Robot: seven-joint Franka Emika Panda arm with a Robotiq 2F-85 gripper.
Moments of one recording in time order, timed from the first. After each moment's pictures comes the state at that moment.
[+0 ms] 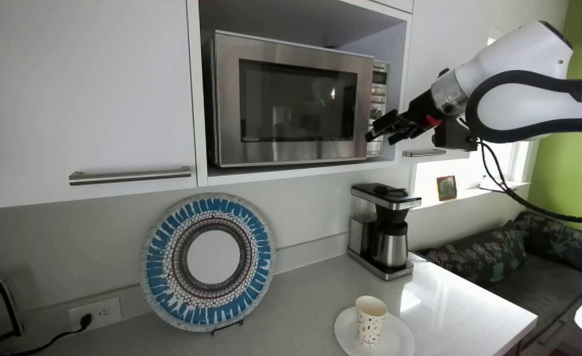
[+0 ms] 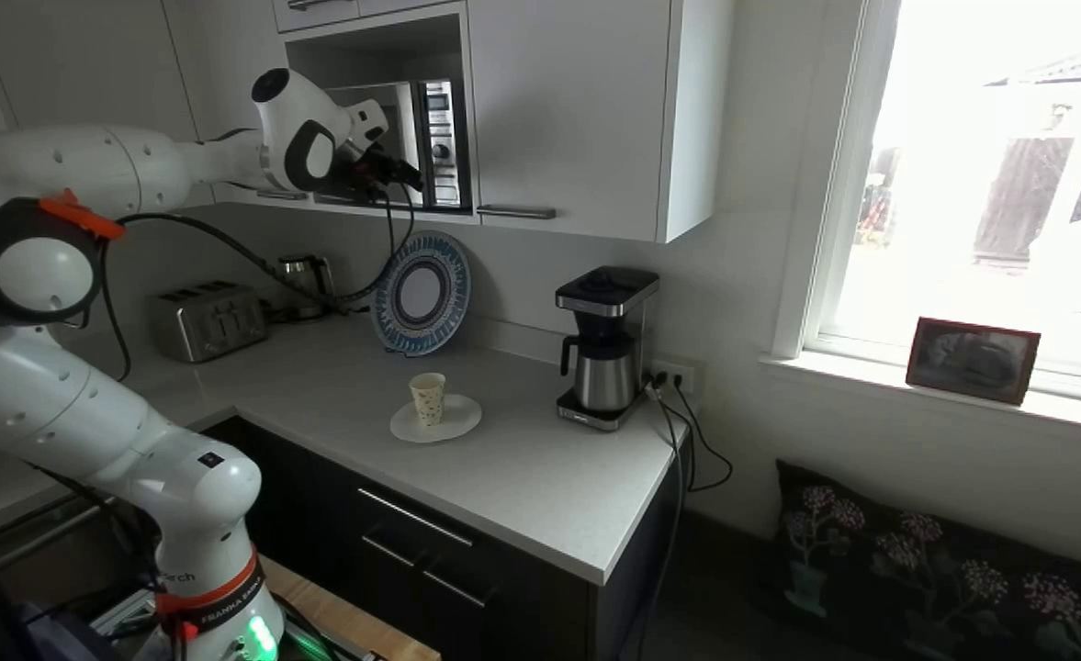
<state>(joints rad) 0.05 -0.54 0.04 -2.09 0.04 2.60 0.08</state>
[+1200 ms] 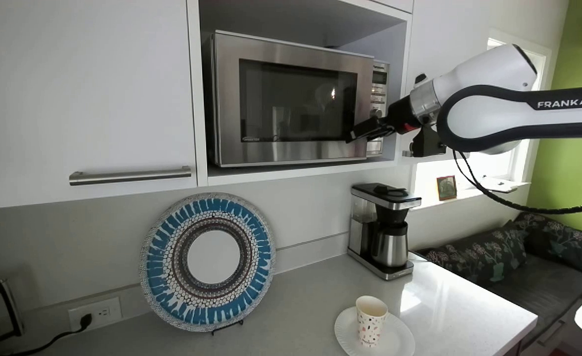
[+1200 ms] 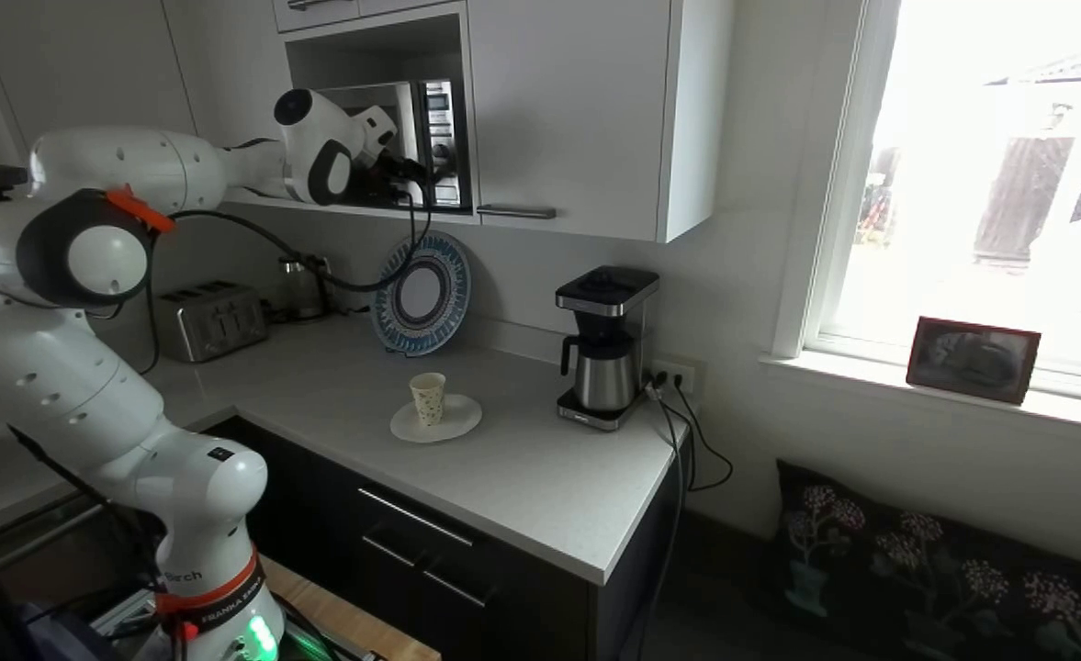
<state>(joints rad) 0.19 -0.42 -0.03 -2.07 0.10 2.79 -0.14</state>
